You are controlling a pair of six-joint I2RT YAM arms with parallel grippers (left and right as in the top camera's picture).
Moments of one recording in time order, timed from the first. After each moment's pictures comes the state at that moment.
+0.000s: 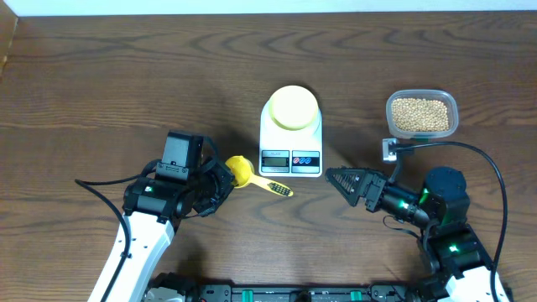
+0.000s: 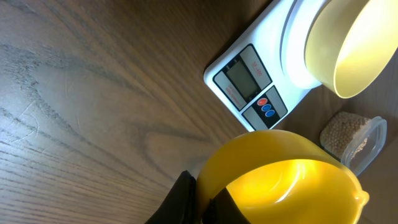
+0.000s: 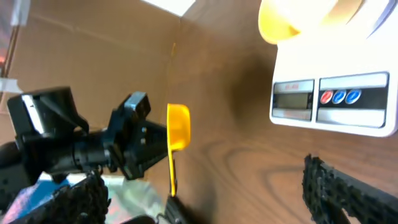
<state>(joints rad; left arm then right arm) -0.24 1.09 0.81 -0.83 0.33 -1.11 0.27 0.77 0.39 0.03 -0.73 0.90</state>
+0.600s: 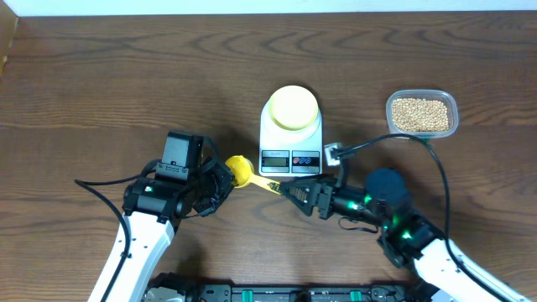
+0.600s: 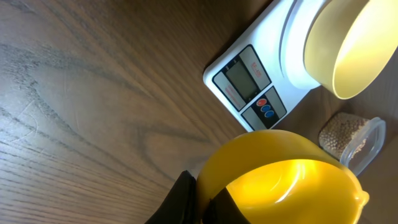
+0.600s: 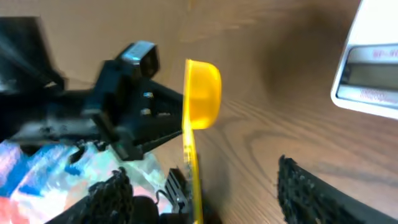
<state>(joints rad) -0.24 1.09 0.81 -0.83 0.33 -1.12 0.66 1.09 0.40 0.39 -0.53 0.96</state>
